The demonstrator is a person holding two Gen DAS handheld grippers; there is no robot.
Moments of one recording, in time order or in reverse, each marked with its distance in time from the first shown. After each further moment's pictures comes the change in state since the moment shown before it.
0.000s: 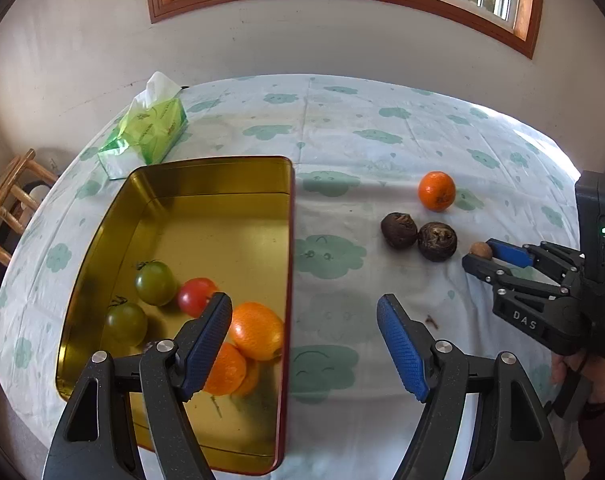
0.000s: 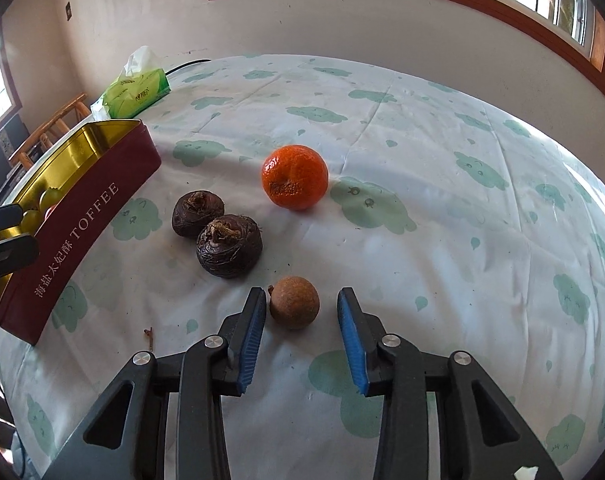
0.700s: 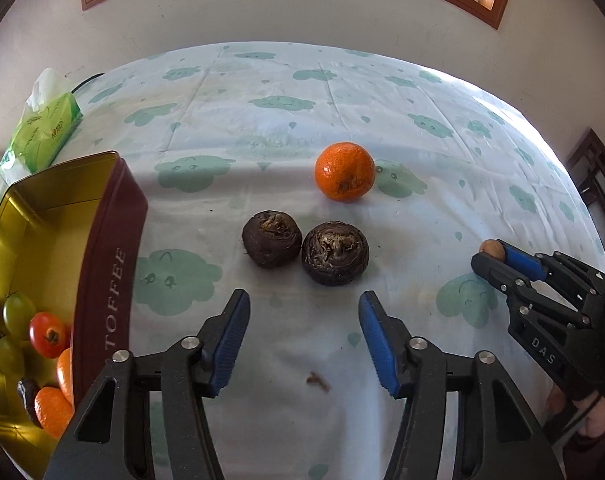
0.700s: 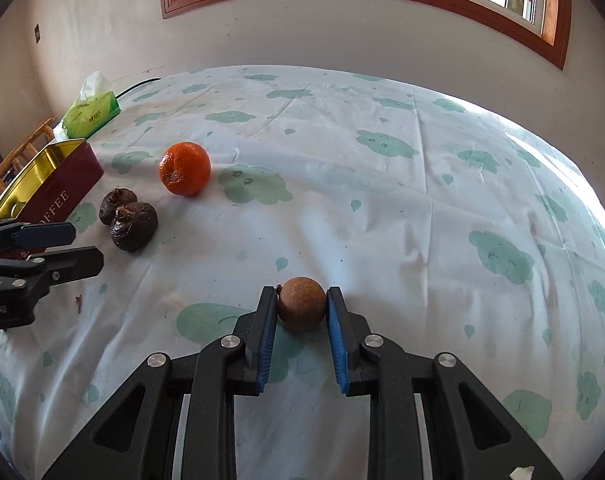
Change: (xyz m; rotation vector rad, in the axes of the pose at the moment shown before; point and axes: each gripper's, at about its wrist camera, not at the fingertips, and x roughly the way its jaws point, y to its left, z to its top) left arm 0.073 -0.083 0.022 0.050 0.104 -0.158; right arm -0.023 -0.067 -0.029 0.093 -0.037 -0.099
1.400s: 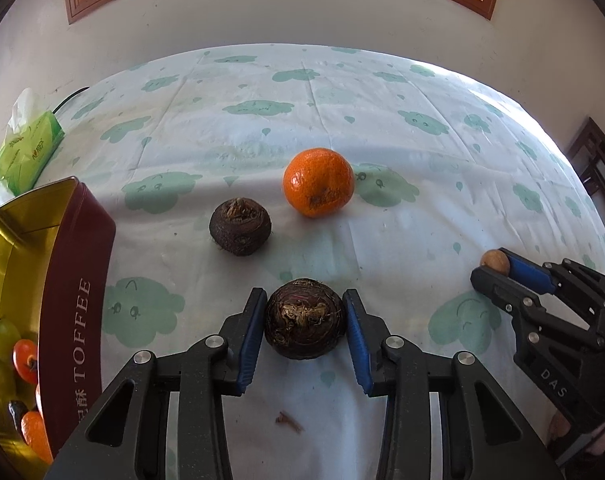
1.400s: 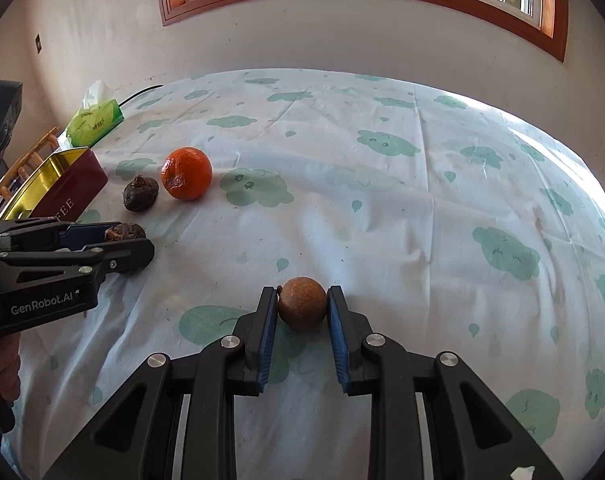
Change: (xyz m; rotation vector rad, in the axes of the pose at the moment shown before) left arm 0.015 -0.017 0.007 0.042 -0.014 0.018; right arm 0.000 -0.004 0.000 0.023 -0.003 0.028
